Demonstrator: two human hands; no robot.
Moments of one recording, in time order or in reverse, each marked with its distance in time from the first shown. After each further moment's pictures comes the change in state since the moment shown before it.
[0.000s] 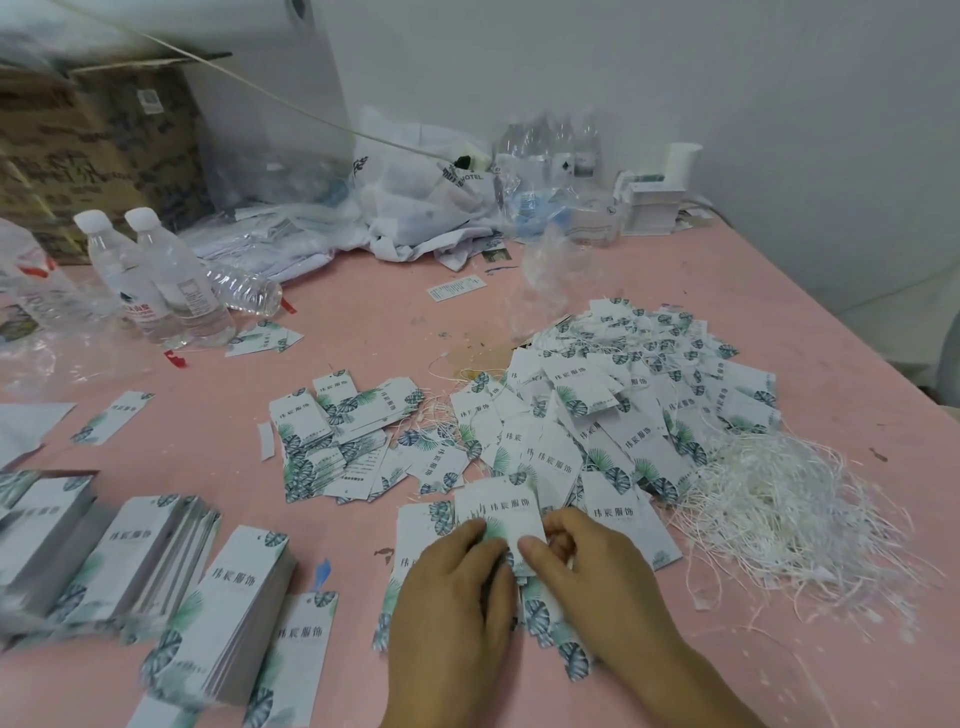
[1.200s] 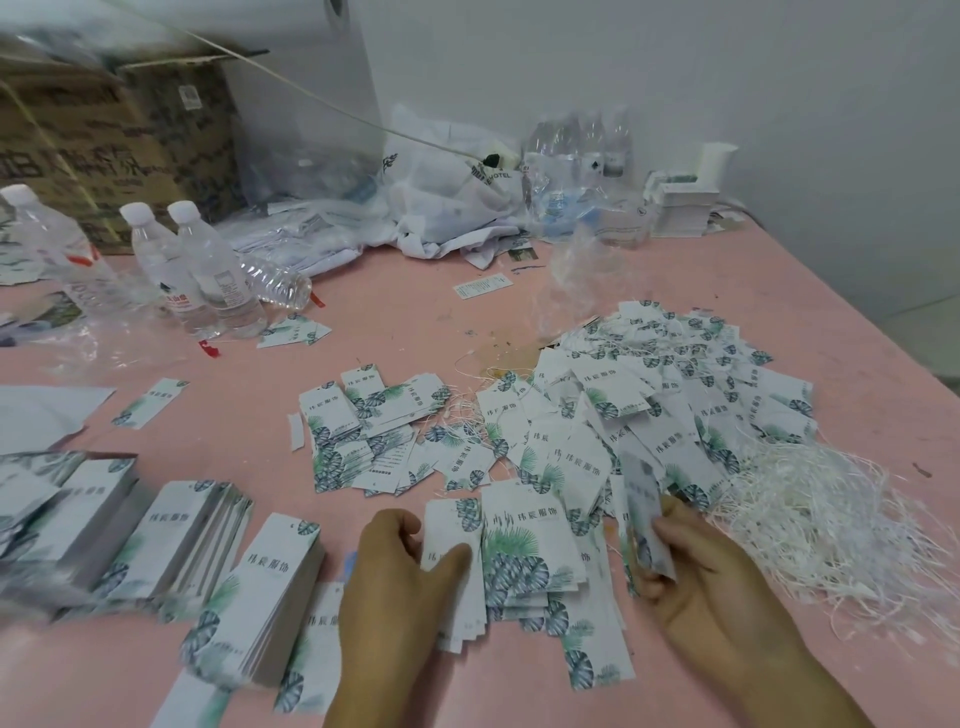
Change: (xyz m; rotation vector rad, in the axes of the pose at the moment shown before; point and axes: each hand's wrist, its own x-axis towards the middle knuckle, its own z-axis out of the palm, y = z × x) left_hand 0.019 -0.035 -0.036 -0.202 0.010 -0.588; right_hand -0.002 0.016 -0.037 1.490 -0.088 0.423
